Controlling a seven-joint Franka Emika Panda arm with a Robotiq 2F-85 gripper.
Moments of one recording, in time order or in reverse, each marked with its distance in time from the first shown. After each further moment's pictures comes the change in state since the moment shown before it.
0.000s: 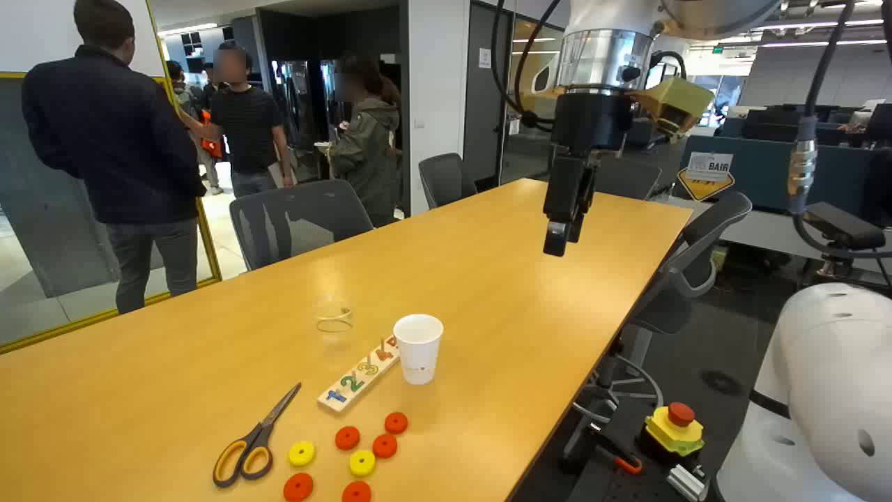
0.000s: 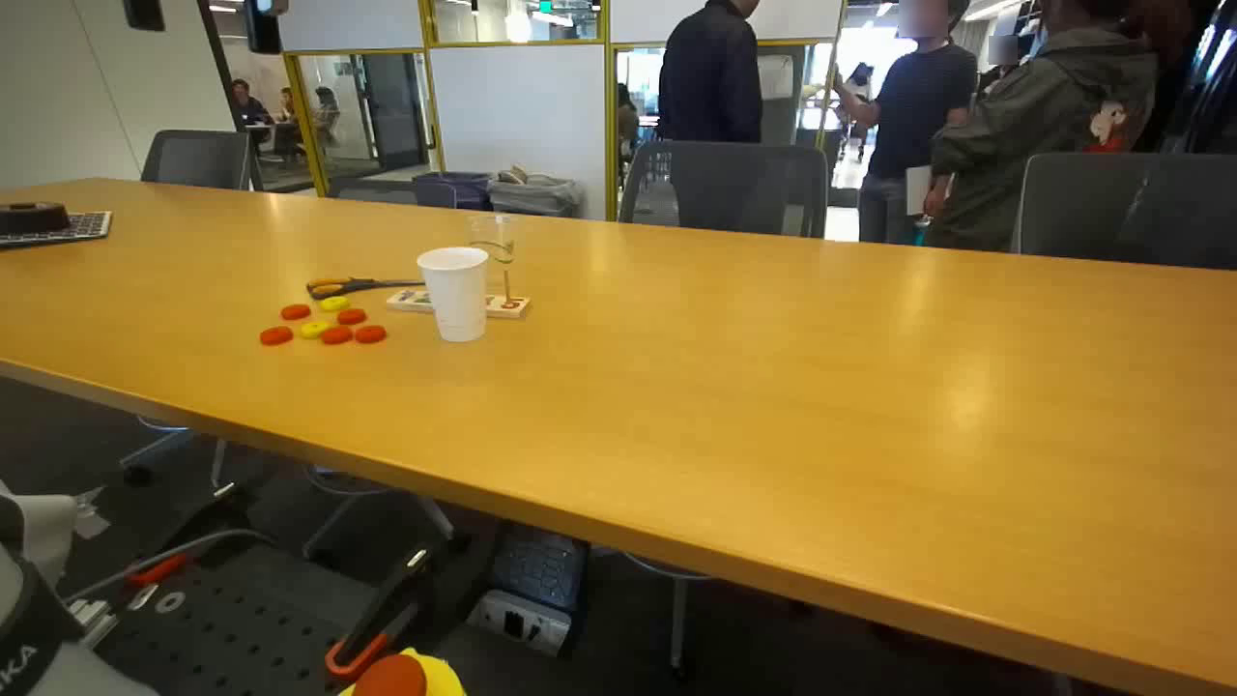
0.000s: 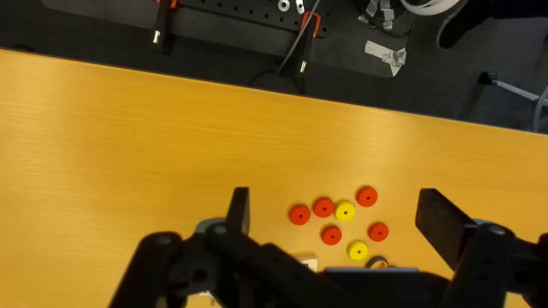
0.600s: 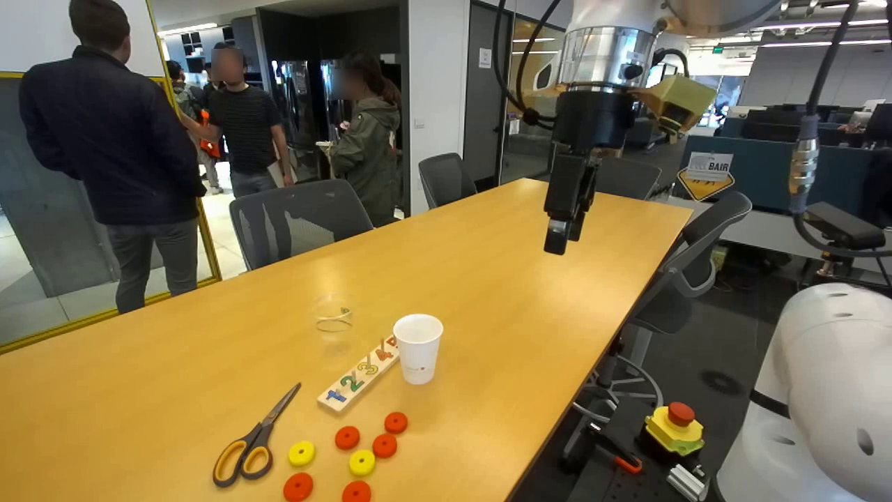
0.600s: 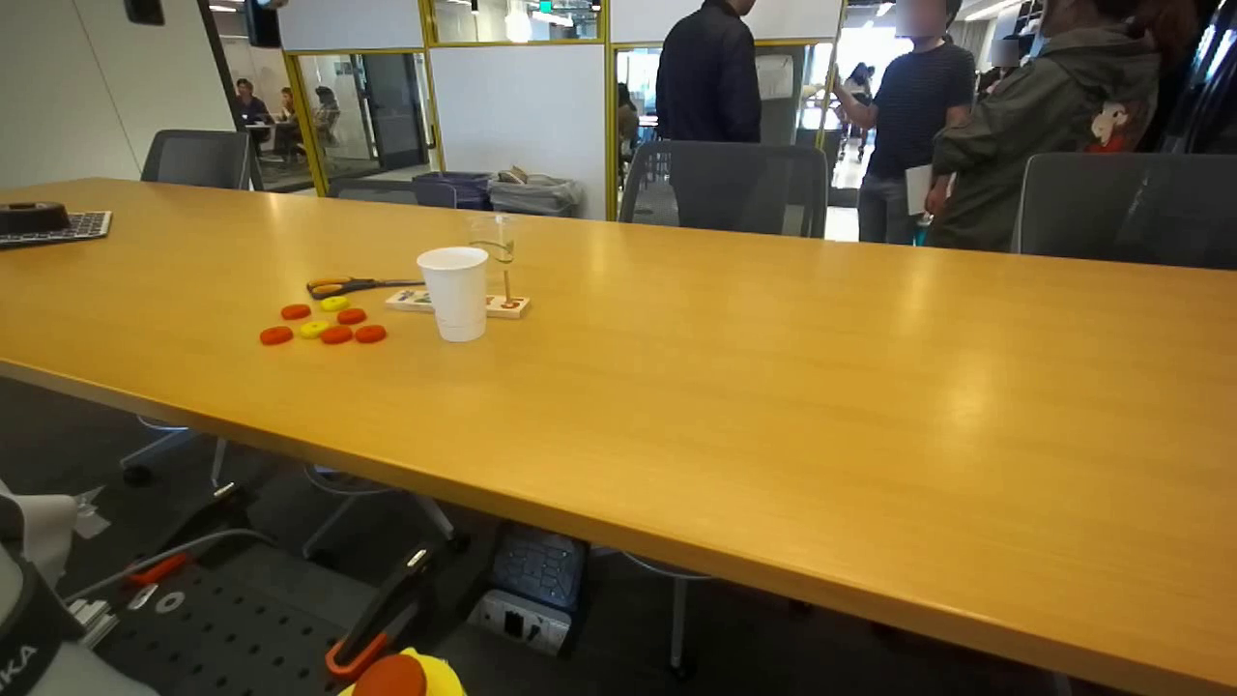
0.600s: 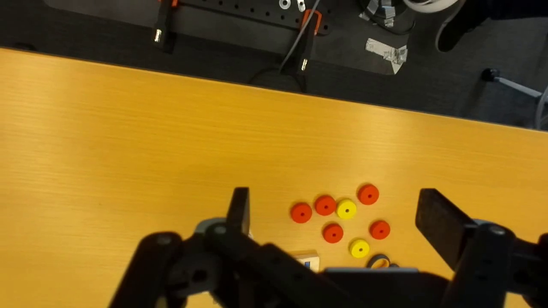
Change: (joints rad) arm -0.005 -0.005 0.003 0.002 0.000 0.000 0.001
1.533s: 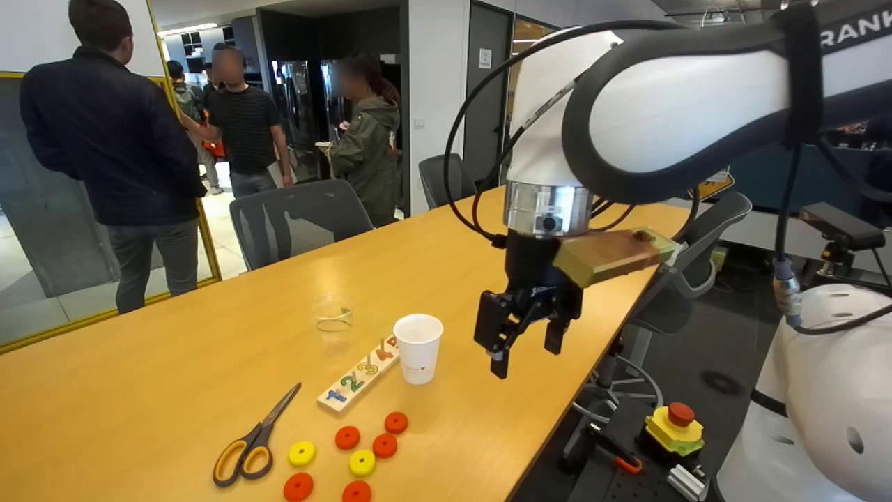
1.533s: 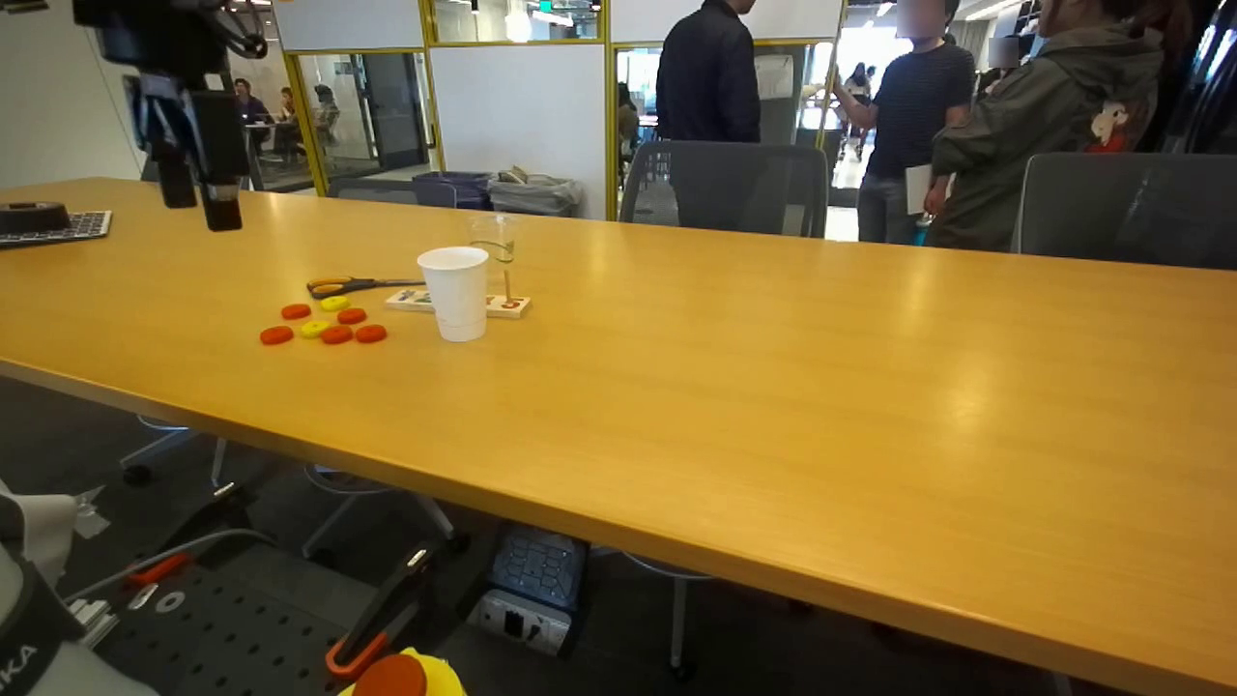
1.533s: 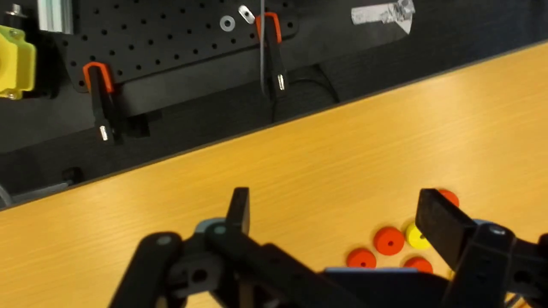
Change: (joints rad) arm -0.028 0.078 0.275 -0.269 0.151 0.309 0.517
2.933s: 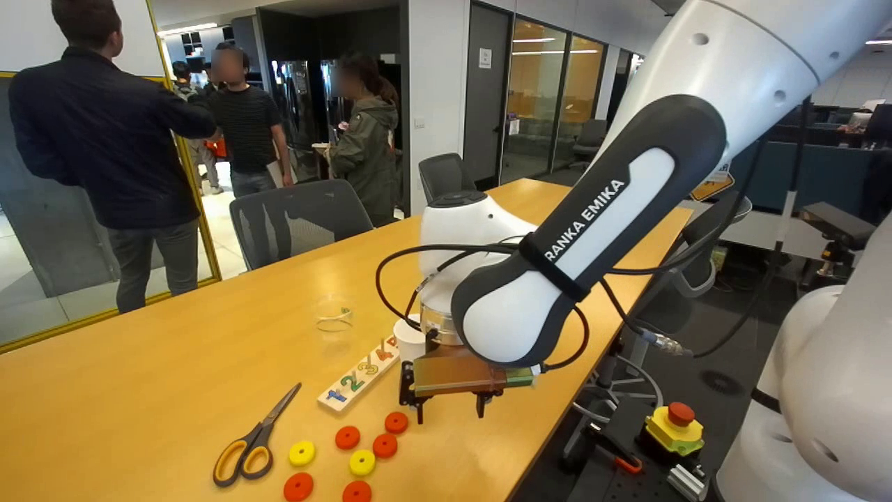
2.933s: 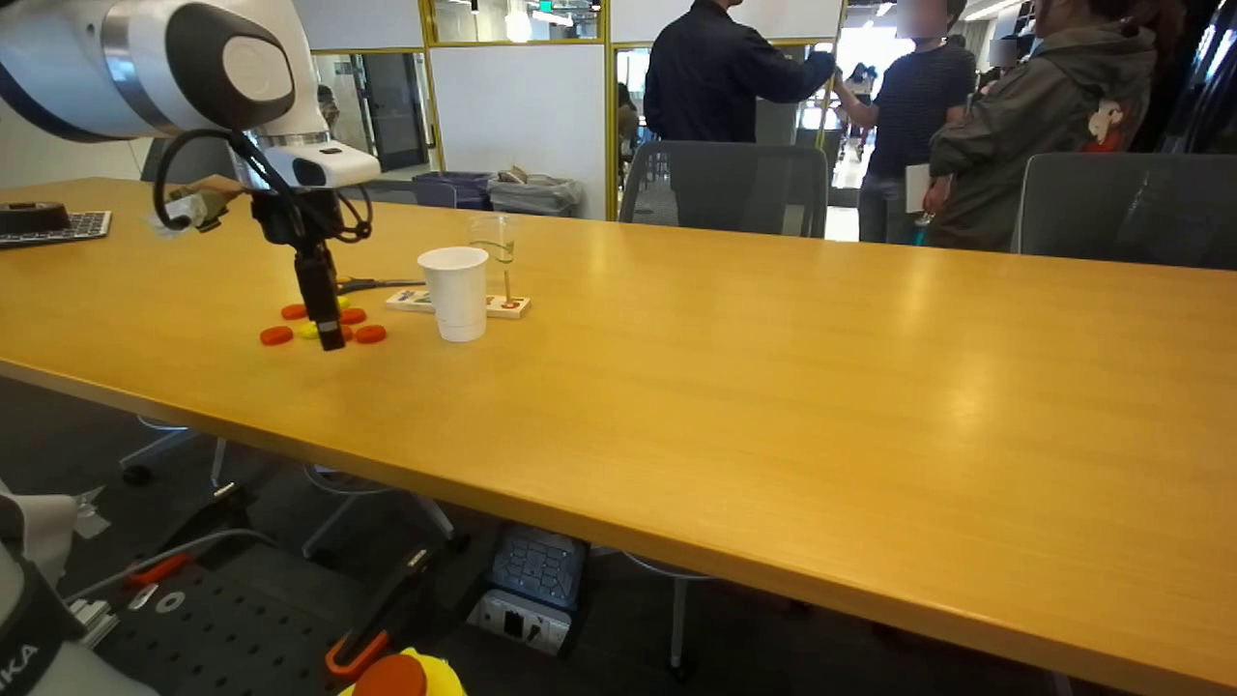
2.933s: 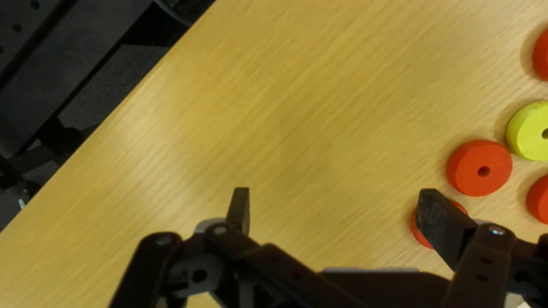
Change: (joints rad) arm -0.057 0.667 0.103 0.052 -0.227 0.661 0.629
